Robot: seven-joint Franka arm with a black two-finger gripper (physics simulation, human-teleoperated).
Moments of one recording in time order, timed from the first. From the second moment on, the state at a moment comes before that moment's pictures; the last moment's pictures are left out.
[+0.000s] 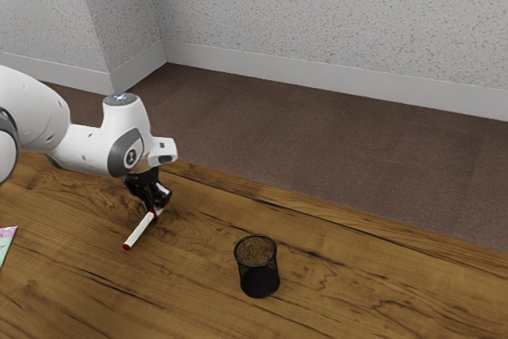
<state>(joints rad) -0.02 0.41 0.21 -2.06 -0.03 2.52 0.21</state>
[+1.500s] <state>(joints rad) -0.11 0.16 0.12 -2.06 -0.07 2.51 0.18</state>
